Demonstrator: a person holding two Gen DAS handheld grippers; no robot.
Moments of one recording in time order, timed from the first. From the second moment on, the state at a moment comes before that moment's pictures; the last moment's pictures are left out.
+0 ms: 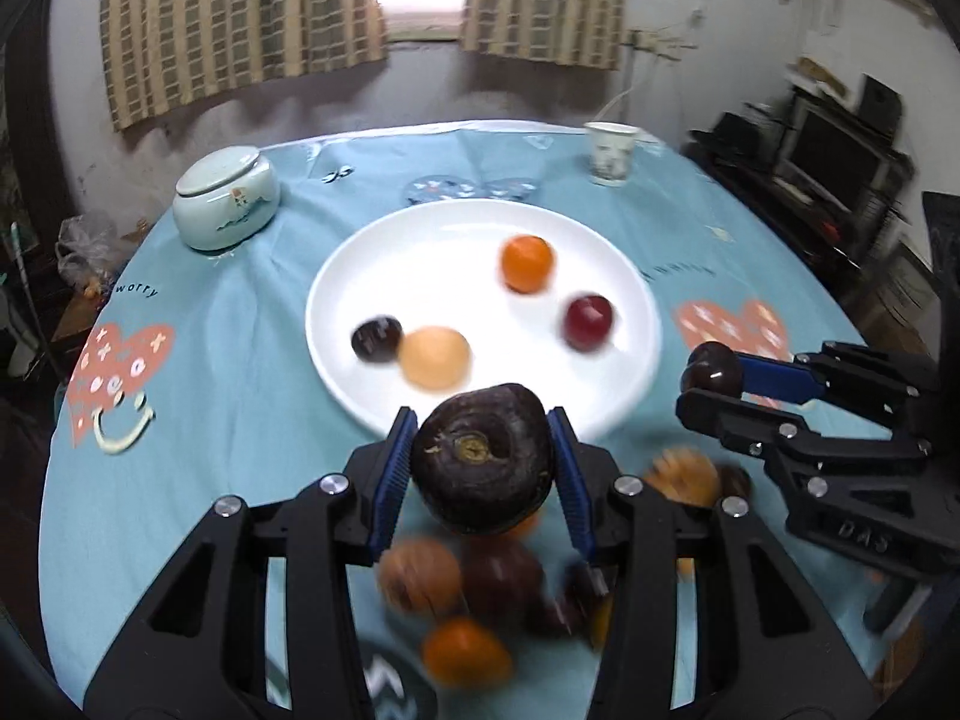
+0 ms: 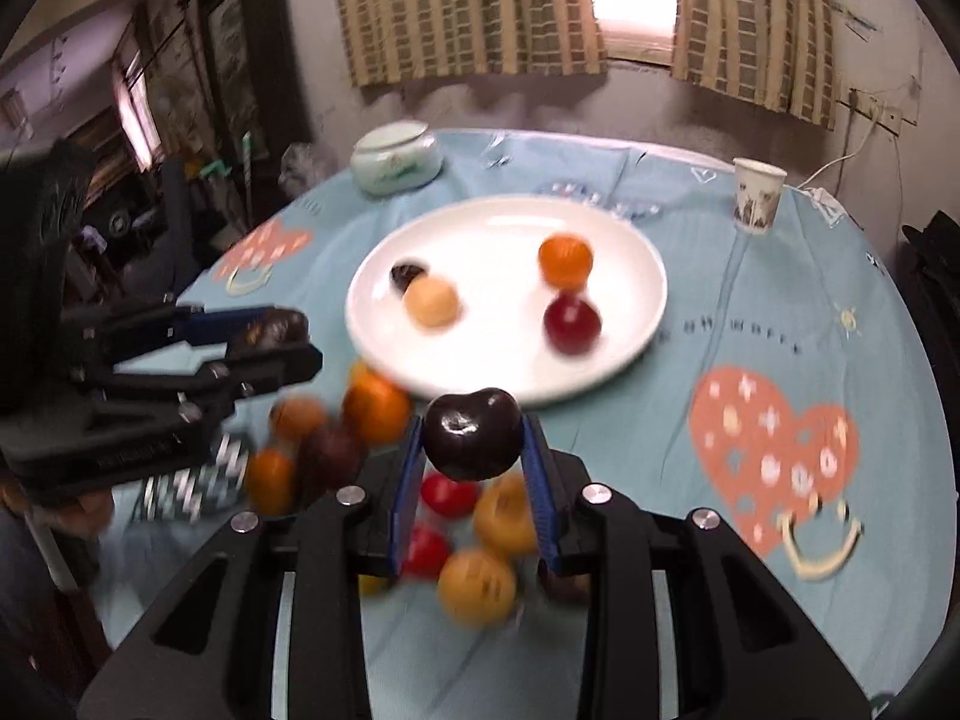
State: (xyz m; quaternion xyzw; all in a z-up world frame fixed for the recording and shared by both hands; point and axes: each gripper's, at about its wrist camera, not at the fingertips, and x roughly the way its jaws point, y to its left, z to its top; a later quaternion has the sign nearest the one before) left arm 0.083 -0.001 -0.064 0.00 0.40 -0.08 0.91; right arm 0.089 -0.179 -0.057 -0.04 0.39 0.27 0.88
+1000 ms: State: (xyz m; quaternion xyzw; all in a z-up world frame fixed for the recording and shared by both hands) left arm 0.134 0.000 -0.081 0.05 0.40 -0.04 0.92; right arm 0.215 -0.138 -0.084 0.04 0.48 0.22 0.85
